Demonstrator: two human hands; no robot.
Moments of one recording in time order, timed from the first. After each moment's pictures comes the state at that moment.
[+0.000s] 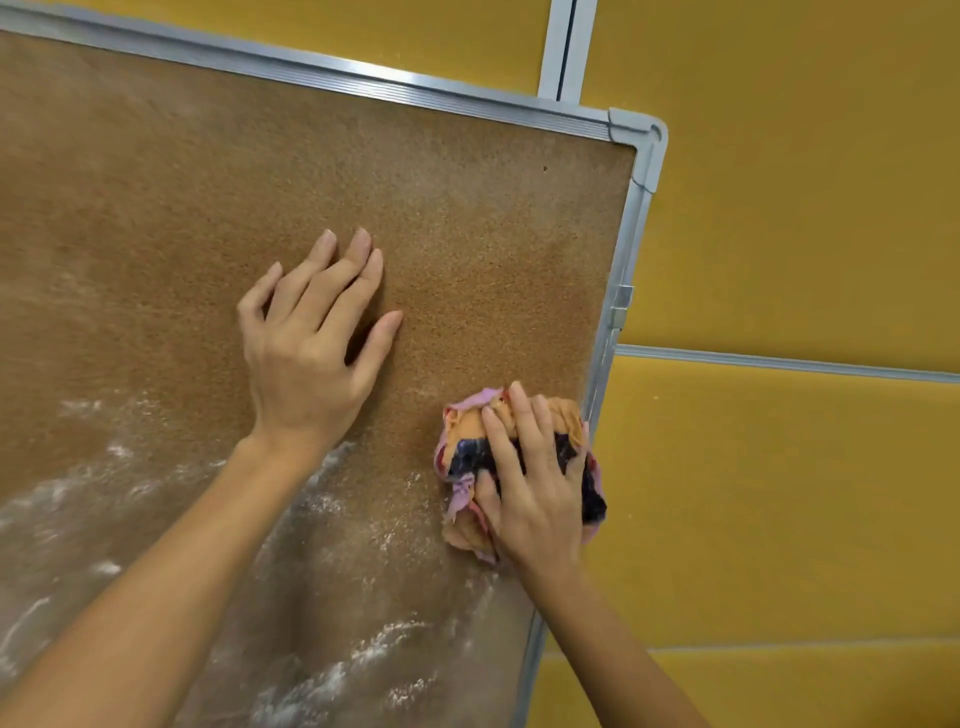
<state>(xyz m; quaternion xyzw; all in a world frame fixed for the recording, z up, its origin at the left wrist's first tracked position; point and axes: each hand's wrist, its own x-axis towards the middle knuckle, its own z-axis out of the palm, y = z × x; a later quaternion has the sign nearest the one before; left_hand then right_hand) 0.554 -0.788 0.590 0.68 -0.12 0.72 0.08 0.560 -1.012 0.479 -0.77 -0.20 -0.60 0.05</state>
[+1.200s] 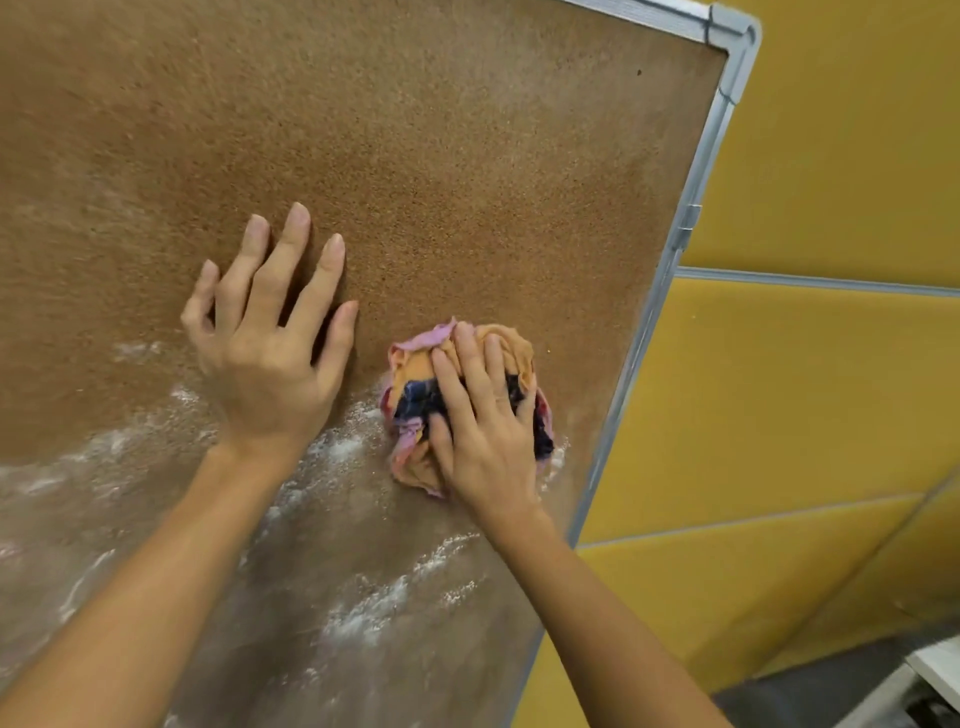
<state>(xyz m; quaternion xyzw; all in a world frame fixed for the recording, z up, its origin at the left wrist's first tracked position) 0.544 -0.707 0.527 0.69 -0.09 0.71 0.11 0.535 -0.906 0.460 -0.80 -0.19 -0.56 0.08</state>
